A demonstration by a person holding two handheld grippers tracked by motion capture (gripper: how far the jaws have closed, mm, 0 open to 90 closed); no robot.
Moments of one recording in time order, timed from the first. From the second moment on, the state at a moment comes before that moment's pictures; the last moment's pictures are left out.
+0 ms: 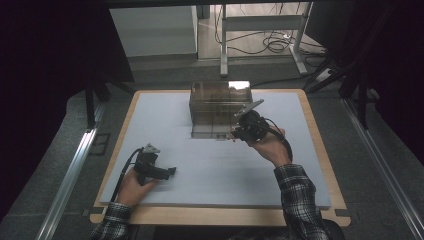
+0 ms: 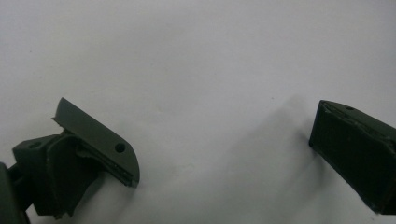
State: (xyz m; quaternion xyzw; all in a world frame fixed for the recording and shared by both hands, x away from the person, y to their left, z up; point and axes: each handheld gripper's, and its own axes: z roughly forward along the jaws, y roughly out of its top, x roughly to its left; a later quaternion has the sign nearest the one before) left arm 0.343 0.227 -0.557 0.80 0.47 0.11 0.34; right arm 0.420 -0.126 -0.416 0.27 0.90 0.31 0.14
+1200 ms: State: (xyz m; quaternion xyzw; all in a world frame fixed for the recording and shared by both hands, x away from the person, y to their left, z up) left arm 0.343 0.228 -0.556 0.81 0.47 0.11 0.34; right arm 0.444 -0.098 -0.438 0.28 0.86 0.39 0.18
